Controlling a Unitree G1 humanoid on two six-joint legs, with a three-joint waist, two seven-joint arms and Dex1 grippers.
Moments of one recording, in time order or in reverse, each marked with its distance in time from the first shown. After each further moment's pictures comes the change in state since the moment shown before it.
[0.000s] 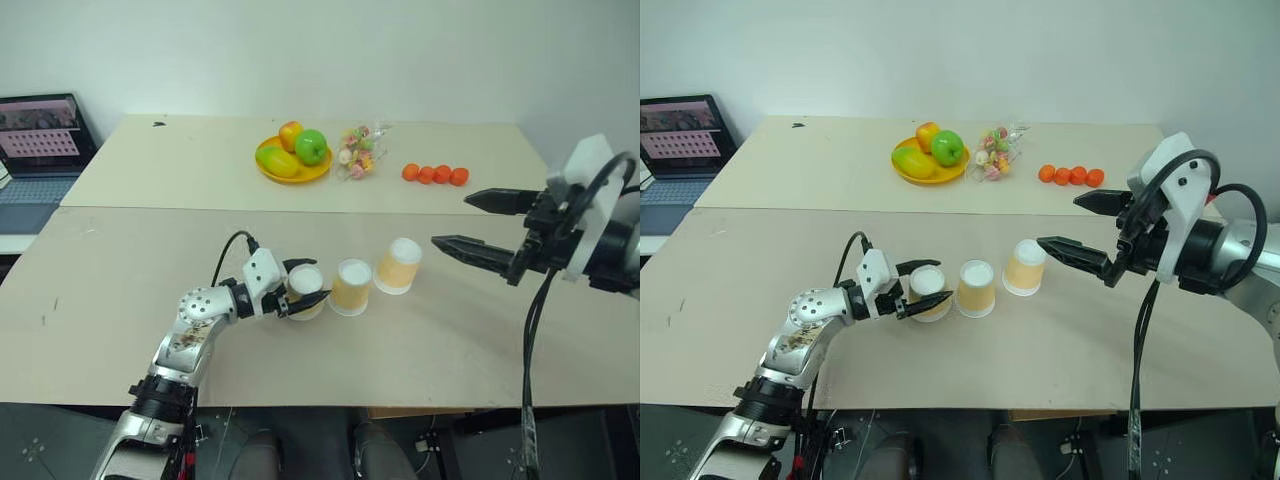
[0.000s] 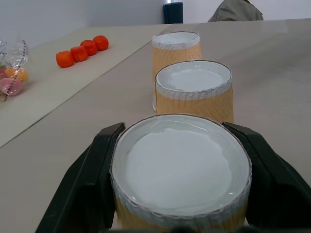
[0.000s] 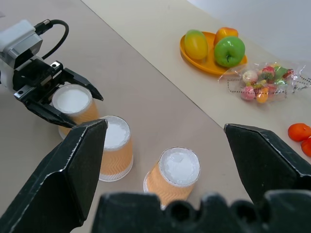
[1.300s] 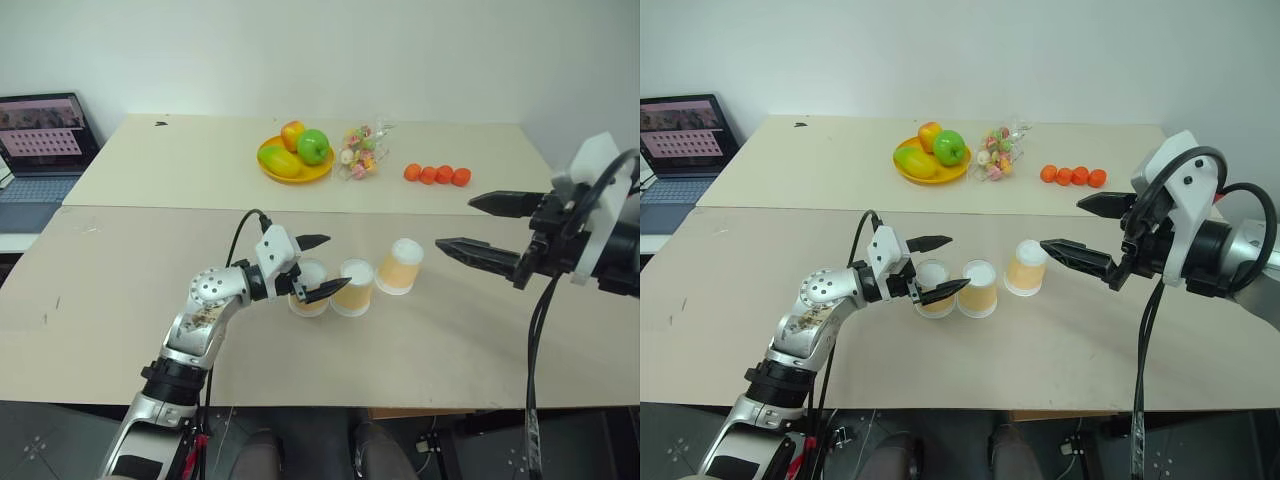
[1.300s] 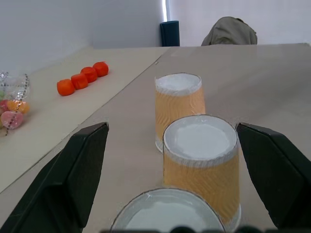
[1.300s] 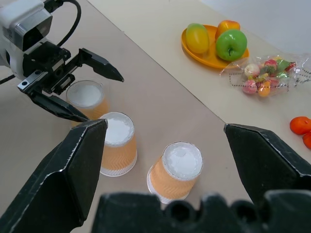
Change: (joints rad) left arm -0.120 -0.031 0.007 -0.082 -0.039 0.150 0.019; right arm 0.003 -0.045 -0.001 0.004 0.073 0.009 -0.046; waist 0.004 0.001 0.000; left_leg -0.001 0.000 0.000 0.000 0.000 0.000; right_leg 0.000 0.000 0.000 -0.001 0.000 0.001
